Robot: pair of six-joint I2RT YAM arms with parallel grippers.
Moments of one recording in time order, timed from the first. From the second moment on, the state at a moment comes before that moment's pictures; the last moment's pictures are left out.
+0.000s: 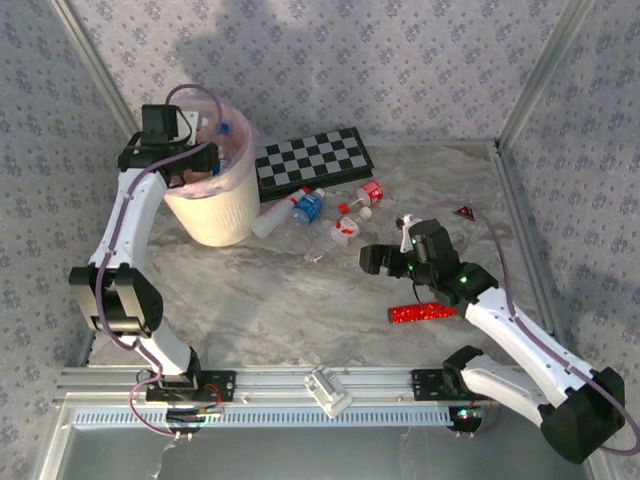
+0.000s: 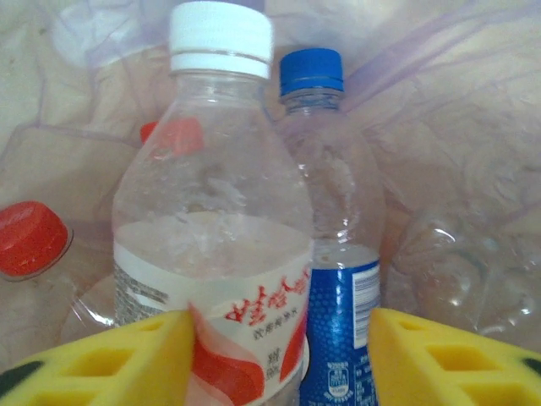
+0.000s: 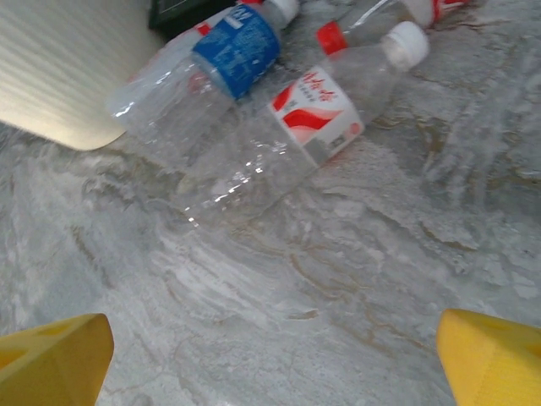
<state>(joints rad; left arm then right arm) -0.06 1.64 1.69 -0.77 0.07 0.01 0.54 0.94 0.75 -0.48 -0.09 0.51</state>
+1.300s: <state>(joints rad) -0.85 1.93 1.74 -0.90 -0.04 -0.03 0.15 0.87 0.66 -0.54 -0.30 0.60</state>
